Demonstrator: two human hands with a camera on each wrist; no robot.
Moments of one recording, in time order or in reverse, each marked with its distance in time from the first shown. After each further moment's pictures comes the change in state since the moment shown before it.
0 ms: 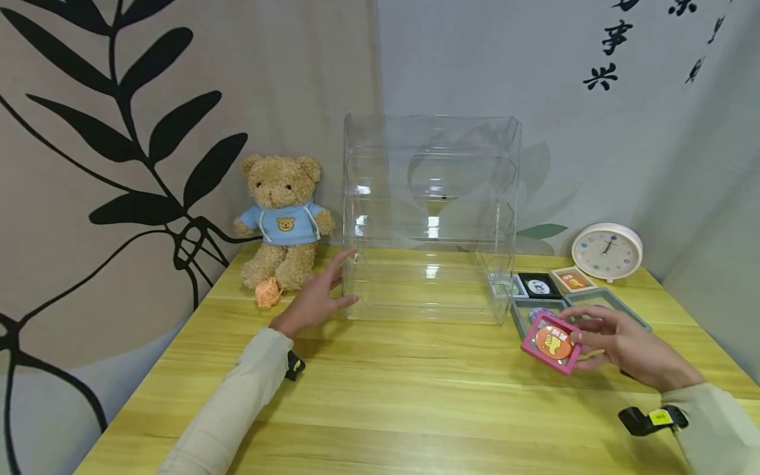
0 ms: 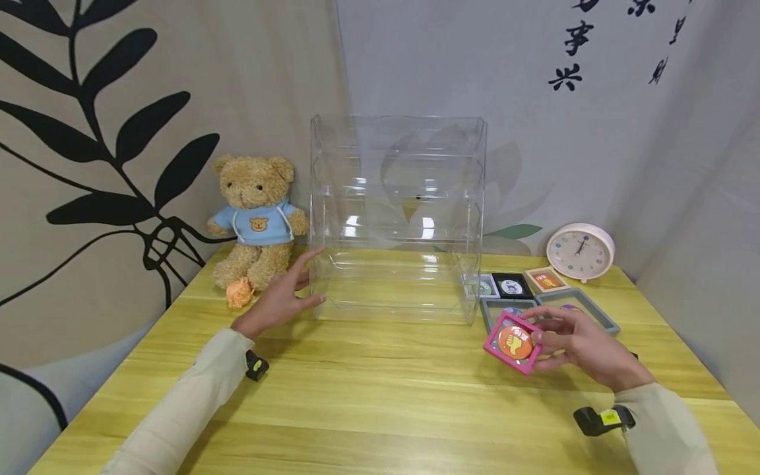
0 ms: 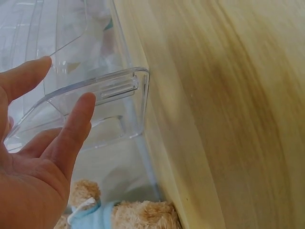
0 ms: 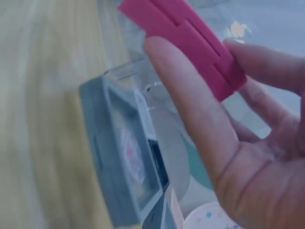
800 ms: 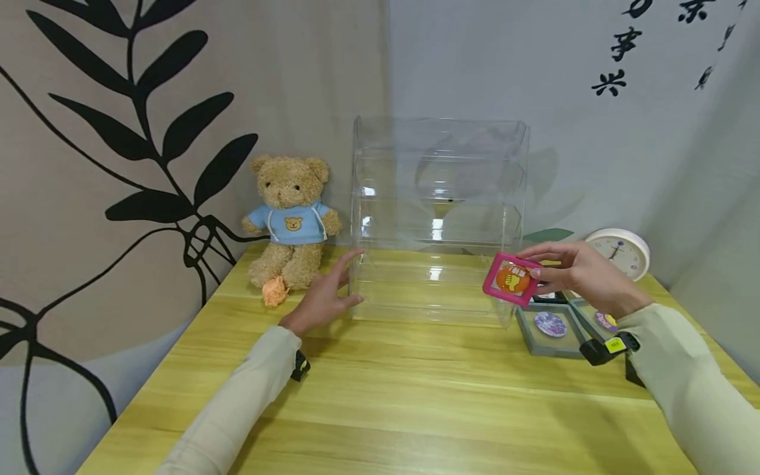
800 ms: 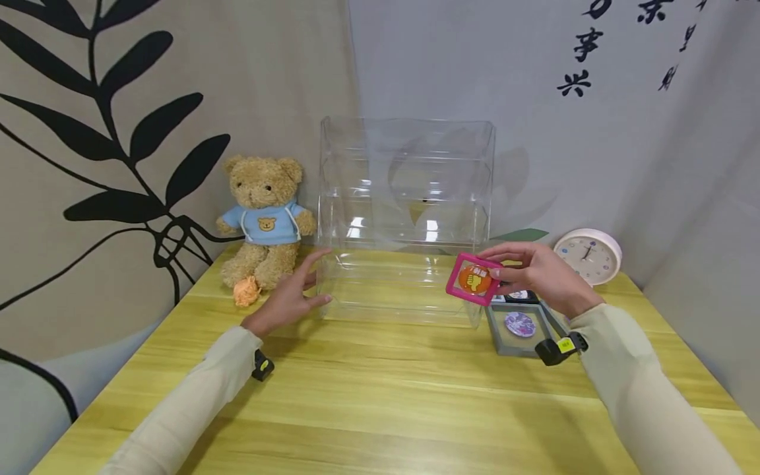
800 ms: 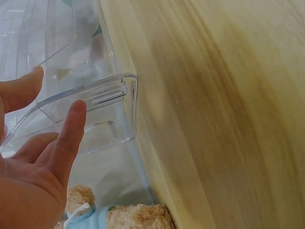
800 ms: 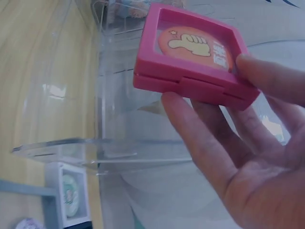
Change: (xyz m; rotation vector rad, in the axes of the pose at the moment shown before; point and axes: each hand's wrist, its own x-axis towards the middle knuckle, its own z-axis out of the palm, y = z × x) left_hand -0.001 0.001 0.004 -0.008 0.040 0.015; right_hand 0.068 -0.103 0.027 -0.248 0.144 -0.133
